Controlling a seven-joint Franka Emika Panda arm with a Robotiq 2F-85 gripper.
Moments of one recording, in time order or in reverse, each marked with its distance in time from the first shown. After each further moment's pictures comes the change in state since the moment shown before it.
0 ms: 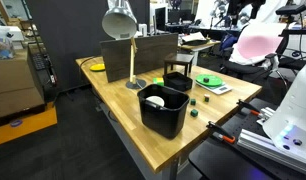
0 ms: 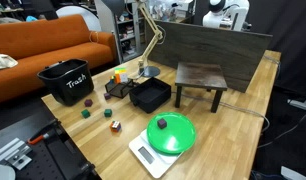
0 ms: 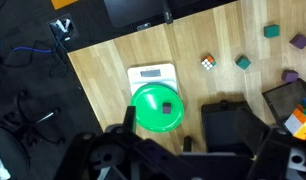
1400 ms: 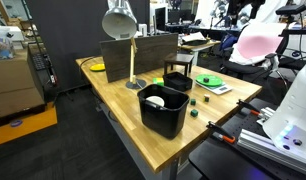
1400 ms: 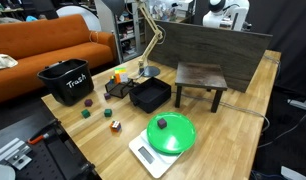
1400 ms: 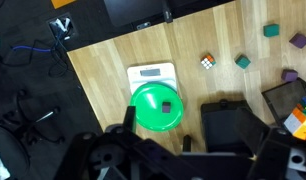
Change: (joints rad) arm 0.002 0.000 0.000 0.000 0.000 0.004 0.000
